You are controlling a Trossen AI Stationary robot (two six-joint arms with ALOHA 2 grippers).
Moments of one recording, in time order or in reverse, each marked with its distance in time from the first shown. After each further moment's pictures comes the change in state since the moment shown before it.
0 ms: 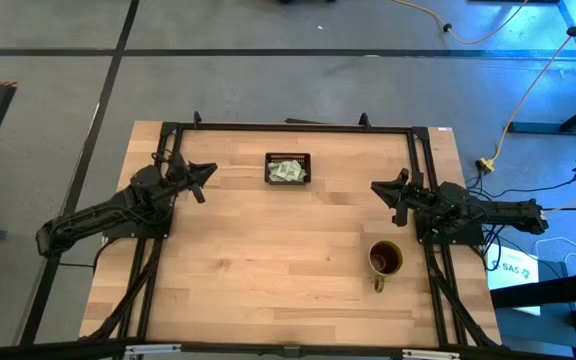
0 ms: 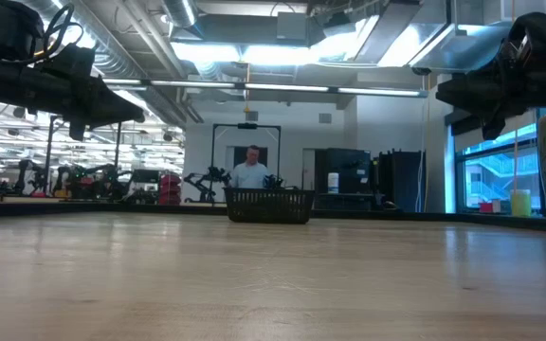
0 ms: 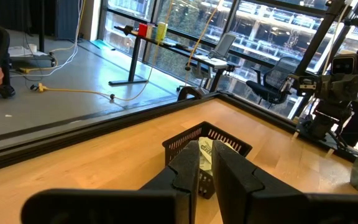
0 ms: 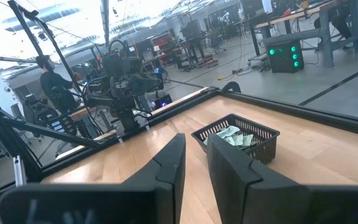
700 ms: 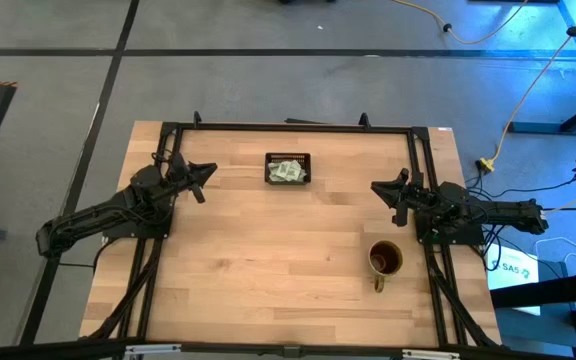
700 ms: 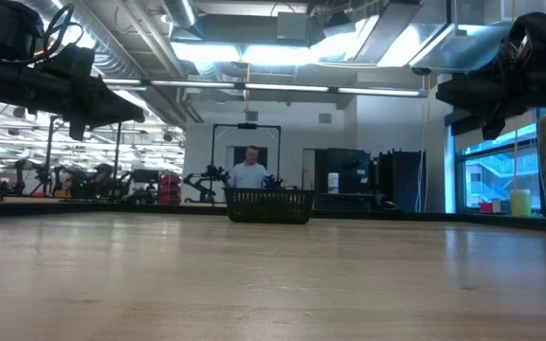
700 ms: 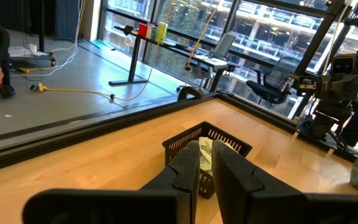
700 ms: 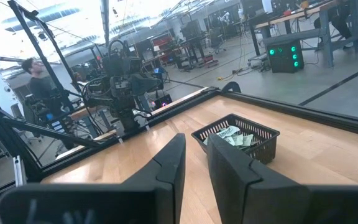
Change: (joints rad) left arm 0.000 0.000 0.000 0.000 0.000 0.000; right arm 0.000 0.000 0.000 0.000 0.000 0.000
